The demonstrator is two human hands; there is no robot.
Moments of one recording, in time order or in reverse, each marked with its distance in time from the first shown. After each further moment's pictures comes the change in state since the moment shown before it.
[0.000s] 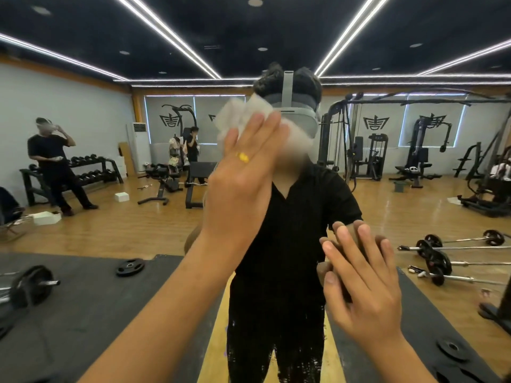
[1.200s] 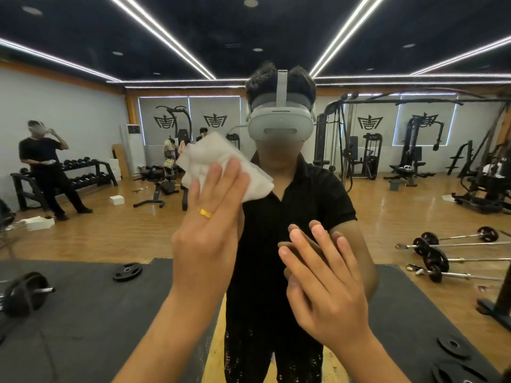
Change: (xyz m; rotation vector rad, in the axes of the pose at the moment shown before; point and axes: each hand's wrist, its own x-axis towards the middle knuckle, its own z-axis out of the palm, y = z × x) left_hand -0.062 -0.029 -0.041 0.063 -0.009 -0.096; right_hand 0.023 -0.058 0.035 0.008 -0.084 -0.054
